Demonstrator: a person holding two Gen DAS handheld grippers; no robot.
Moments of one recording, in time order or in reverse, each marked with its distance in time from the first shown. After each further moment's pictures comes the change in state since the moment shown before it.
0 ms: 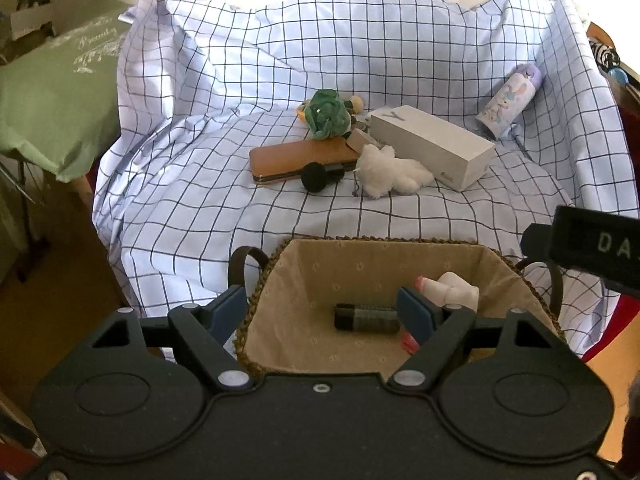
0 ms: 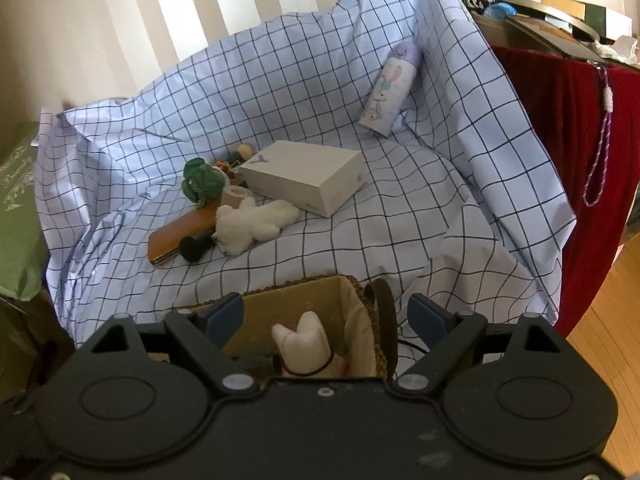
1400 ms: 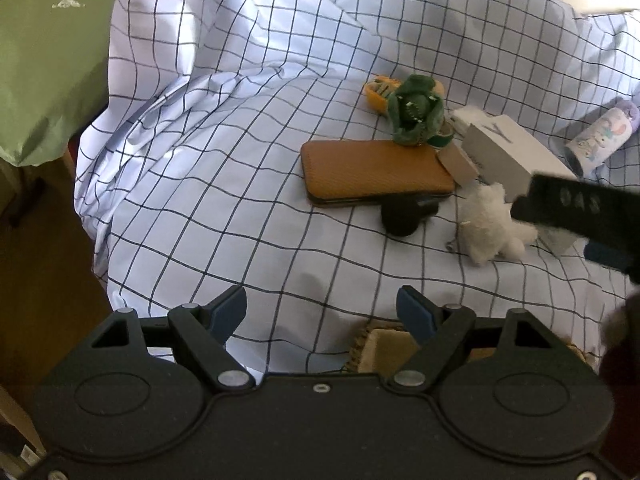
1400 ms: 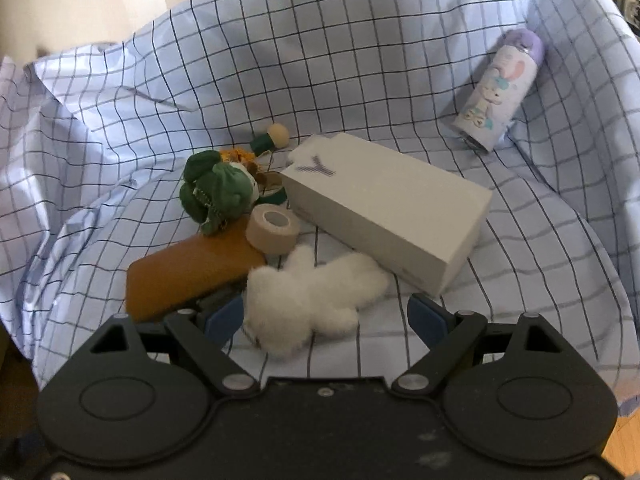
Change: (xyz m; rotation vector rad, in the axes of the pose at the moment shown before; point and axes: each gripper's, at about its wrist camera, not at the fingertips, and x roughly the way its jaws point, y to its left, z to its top) left arm 0.119 0.075 0.075 -0.158 0.174 0.002; right arm 0.183 0.102 0.089 -0.126 0.109 -0.018
